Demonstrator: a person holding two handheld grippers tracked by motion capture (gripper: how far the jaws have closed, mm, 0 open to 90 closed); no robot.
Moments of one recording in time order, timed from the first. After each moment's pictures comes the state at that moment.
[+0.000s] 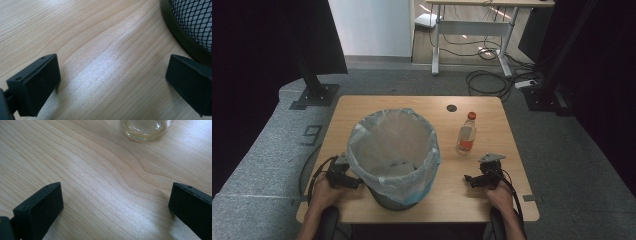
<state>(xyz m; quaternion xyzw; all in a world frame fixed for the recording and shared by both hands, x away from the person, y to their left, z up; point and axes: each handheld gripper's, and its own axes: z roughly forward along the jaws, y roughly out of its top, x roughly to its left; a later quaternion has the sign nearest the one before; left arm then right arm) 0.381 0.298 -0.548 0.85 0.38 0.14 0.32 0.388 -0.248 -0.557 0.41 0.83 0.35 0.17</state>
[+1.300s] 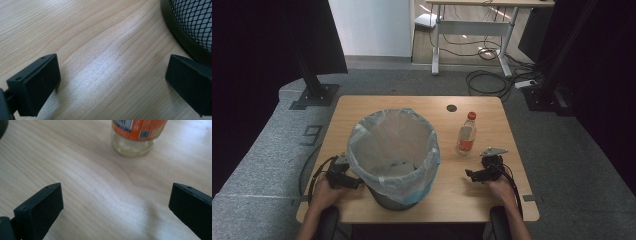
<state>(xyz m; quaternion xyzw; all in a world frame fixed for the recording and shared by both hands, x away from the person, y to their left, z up) 0.381 0.298 -0.548 0.85 0.38 0.14 0.32 0.397 -0.249 -0.536 0.42 0.82 0.36 0.17</state>
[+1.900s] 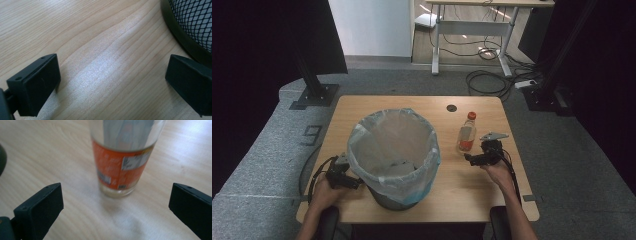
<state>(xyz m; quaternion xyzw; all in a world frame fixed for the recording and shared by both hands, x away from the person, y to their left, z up) 0.380 0.297 -0.548 0.85 0.39 0.14 0.32 0.433 -0.245 -0.503 0.42 0.80 0.38 0.19</state>
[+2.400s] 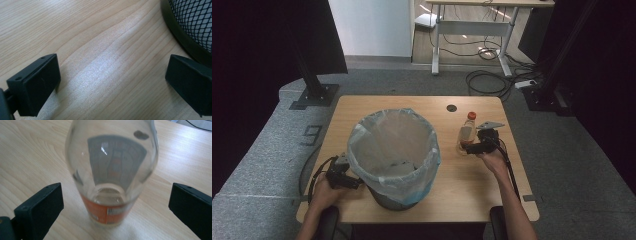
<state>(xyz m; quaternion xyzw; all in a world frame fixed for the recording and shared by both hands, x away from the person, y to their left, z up) 0.380 0.298 -0.548 0.85 0.39 0.14 0.32 0.466 -0.234 -0.489 0.42 0.79 0.39 0.21</state>
